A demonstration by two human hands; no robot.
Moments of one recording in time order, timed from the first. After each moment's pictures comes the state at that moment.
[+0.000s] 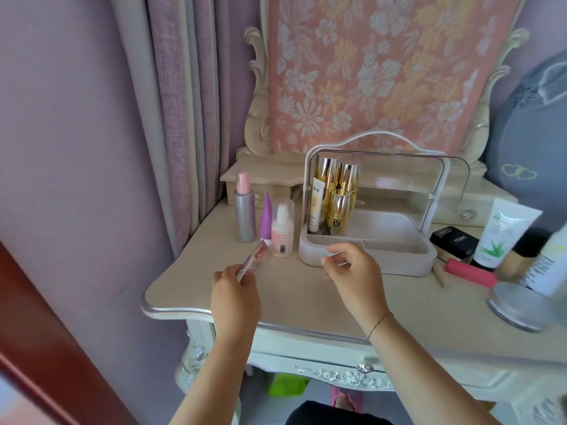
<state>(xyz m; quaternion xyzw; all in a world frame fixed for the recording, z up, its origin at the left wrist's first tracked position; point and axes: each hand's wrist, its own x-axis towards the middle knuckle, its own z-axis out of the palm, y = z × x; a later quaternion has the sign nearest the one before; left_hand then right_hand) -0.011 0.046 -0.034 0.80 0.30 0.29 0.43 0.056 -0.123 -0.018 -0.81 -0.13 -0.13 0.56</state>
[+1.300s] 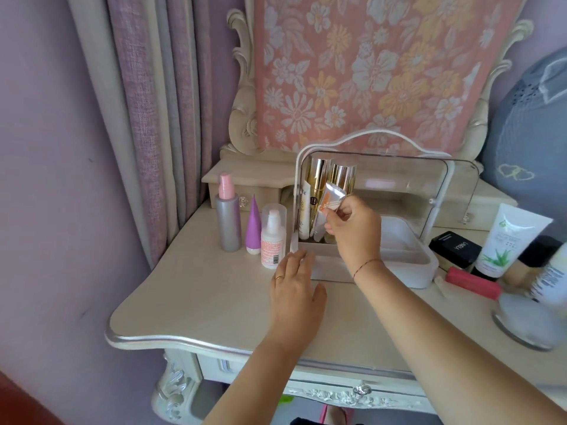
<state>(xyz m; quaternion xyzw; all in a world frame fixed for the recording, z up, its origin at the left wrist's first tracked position) 0.054 -0.018 -0.050 0.91 0.01 0.28 0.31 0.152 -0.106 0.020 -0.81 -0.12 -0.25 0.52</state>
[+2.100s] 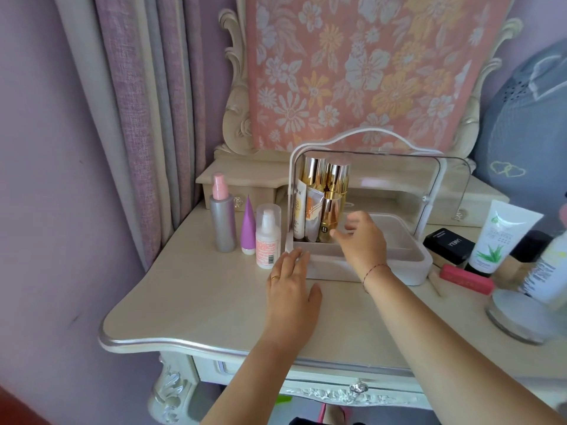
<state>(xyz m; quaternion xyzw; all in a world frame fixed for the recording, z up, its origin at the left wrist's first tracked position) 0.055 -0.017 -0.054 0.91 0.00 0.30 0.30 0.155 -0.132 0.001 -0.89 -0.03 -0.17 0.43</state>
